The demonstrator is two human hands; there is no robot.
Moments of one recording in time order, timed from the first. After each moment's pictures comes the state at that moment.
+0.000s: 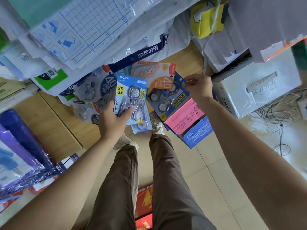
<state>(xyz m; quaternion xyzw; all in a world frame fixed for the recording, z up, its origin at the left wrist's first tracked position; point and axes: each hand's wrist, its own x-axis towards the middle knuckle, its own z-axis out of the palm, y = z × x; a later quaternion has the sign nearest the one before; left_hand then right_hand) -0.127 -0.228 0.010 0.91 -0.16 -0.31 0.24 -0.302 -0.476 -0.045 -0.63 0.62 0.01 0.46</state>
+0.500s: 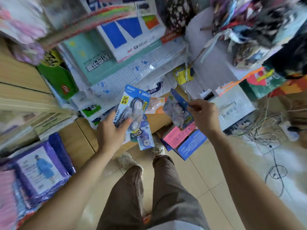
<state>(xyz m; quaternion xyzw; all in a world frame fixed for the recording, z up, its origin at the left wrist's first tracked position) -0.096 -0.245 0.204 0.88 -0.28 -0.22 0.32 -0.319 -0.461 0.192 -0.74 0.53 -0.10 0.41</state>
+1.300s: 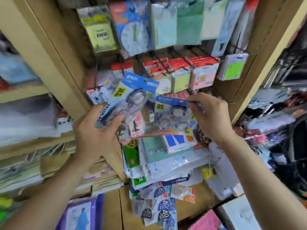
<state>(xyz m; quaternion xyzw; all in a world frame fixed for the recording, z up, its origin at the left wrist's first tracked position) 0.007 -0.169 0.616 0.76 -0.36 0.23 0.49 -0.160 -0.436 0.619 -0.87 0.12 -0.44 0.20</state>
